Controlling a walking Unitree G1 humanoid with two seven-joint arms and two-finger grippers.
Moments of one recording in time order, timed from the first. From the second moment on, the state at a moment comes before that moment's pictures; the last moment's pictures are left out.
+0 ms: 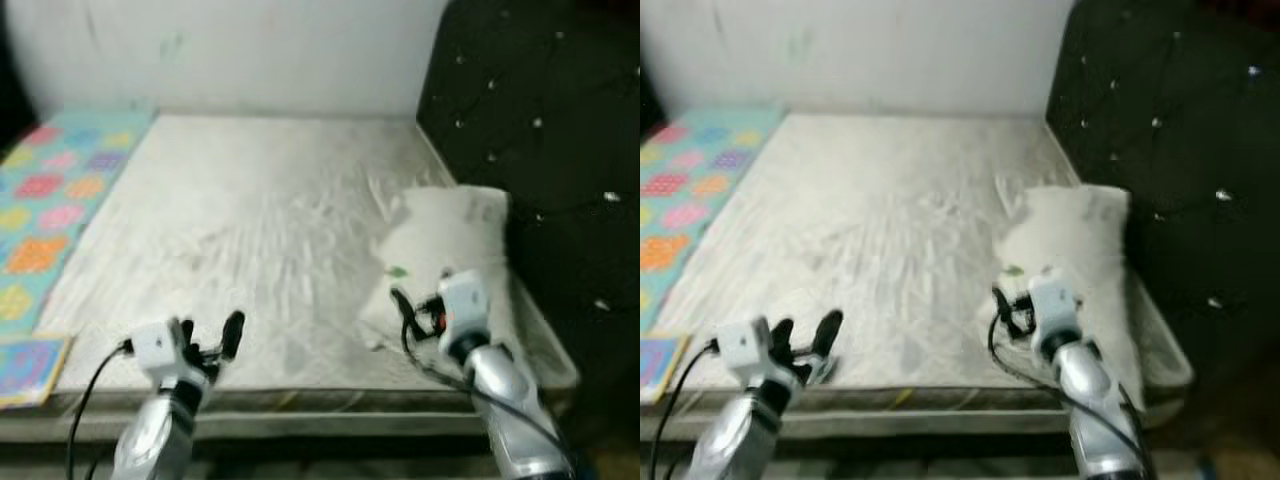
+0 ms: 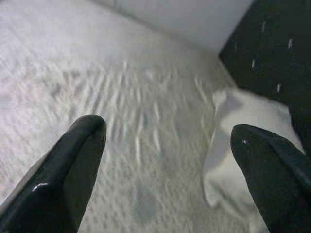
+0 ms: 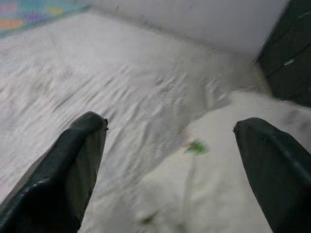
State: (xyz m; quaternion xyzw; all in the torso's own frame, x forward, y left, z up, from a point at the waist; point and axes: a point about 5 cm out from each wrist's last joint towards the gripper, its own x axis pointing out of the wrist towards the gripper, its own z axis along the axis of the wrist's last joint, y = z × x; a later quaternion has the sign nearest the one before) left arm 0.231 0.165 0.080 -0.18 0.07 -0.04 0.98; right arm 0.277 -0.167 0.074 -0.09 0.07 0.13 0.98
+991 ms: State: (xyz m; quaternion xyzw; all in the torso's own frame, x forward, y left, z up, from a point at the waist) left arm 0.230 0.174 0.078 -0.17 0.07 -0.03 0.98; right arm 0.283 -0.158 0.077 -0.08 0.06 0.14 0.99
